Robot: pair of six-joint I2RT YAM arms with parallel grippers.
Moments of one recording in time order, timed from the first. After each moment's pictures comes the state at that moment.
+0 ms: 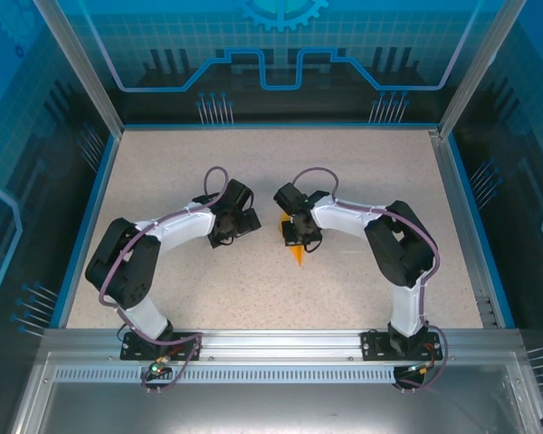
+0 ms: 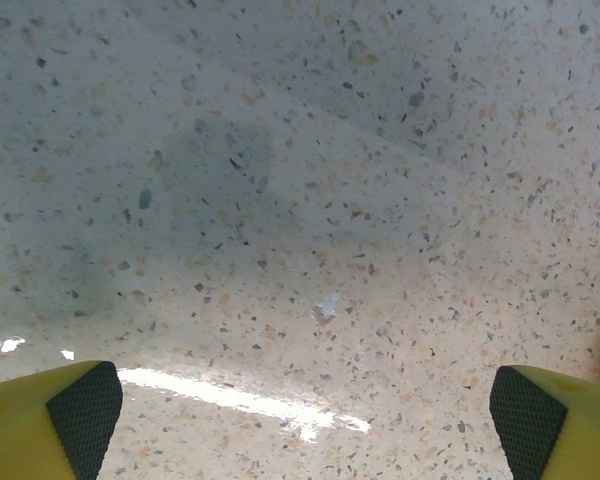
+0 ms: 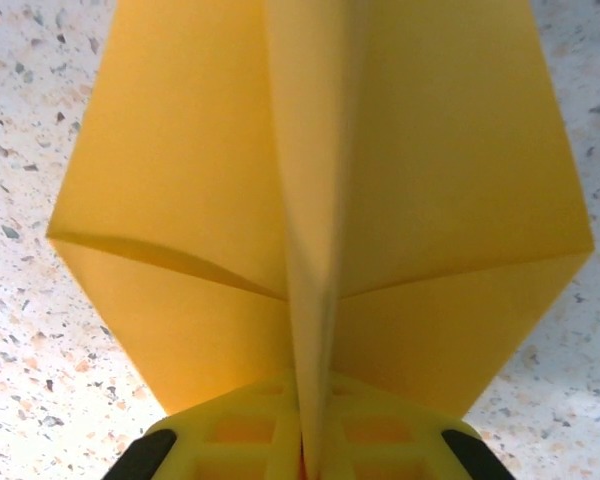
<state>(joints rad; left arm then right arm) -0.48 1.68 1.03 -0.56 -0.10 -0.95 0.69 1.94 1.29 -0.71 0.04 0.58</state>
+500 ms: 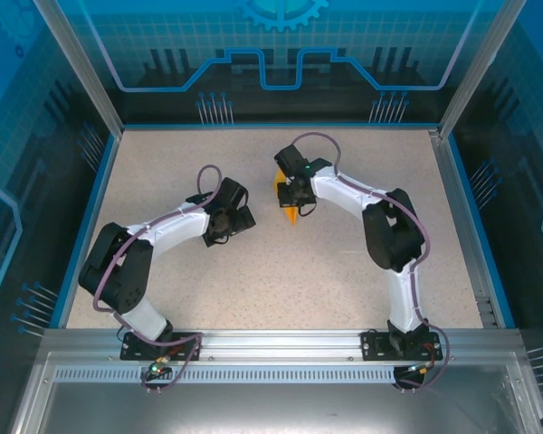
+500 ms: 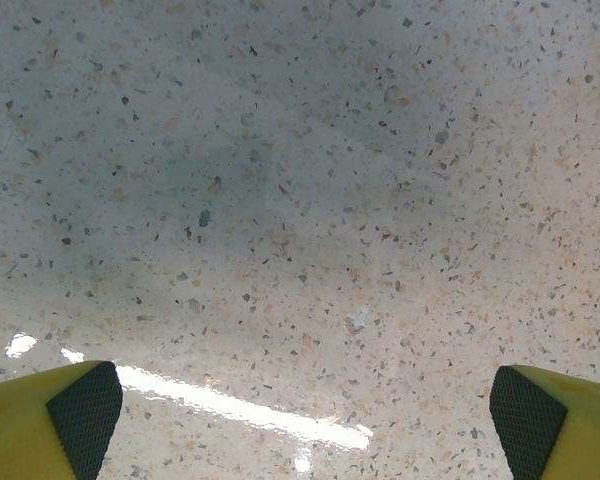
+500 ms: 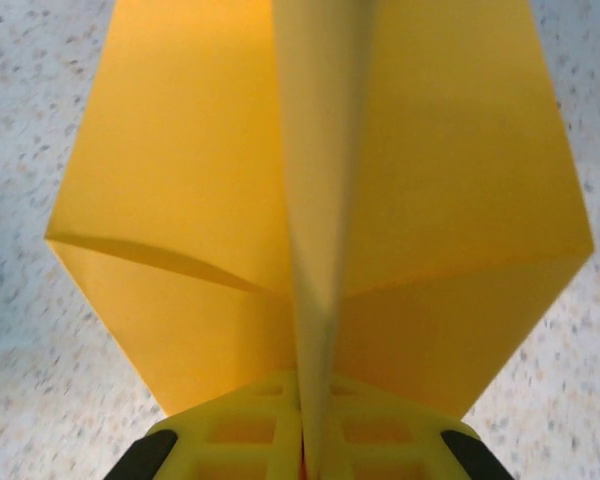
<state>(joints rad) -0.46 1.64 1.01 -0.58 -0.12 -0.95 0.58 2.11 1.68 -0.75 0.06 0.47</state>
